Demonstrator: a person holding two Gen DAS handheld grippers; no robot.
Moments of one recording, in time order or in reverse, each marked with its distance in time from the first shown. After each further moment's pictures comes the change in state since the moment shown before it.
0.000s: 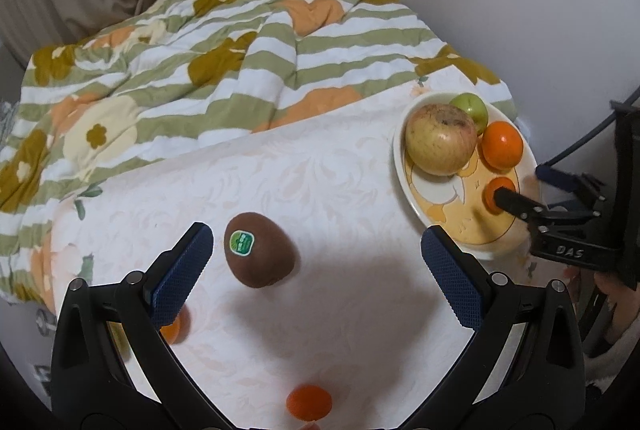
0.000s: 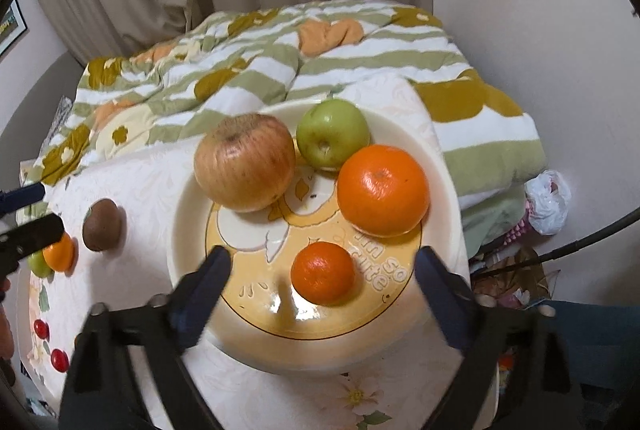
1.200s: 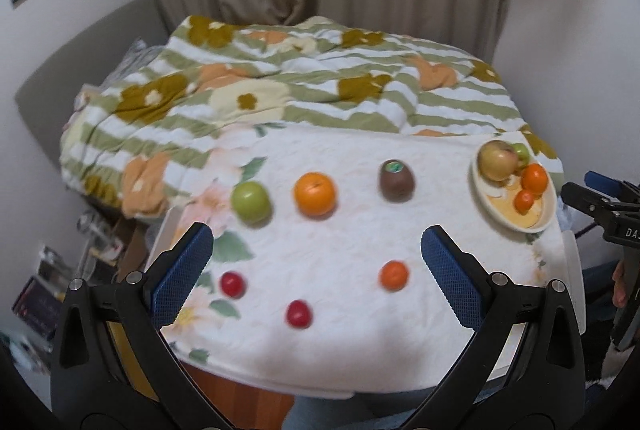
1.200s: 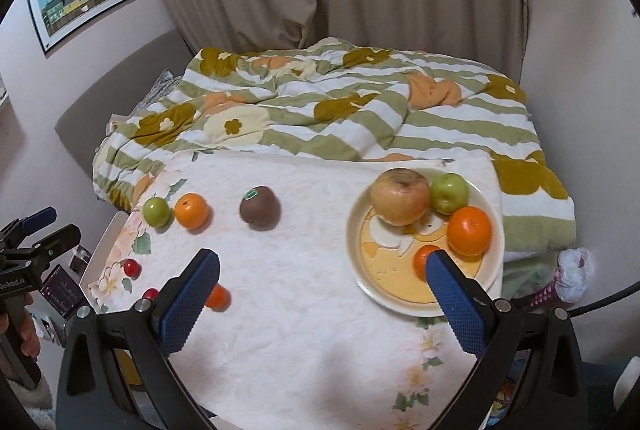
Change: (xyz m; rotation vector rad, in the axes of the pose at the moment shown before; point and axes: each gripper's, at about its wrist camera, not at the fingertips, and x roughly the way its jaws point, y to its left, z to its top) left arm -0.194 0.055 -0.143 -0.355 -0.191 0.319; right arm -0.126 0.078 -0.015 -0.271 -0.092 0.248
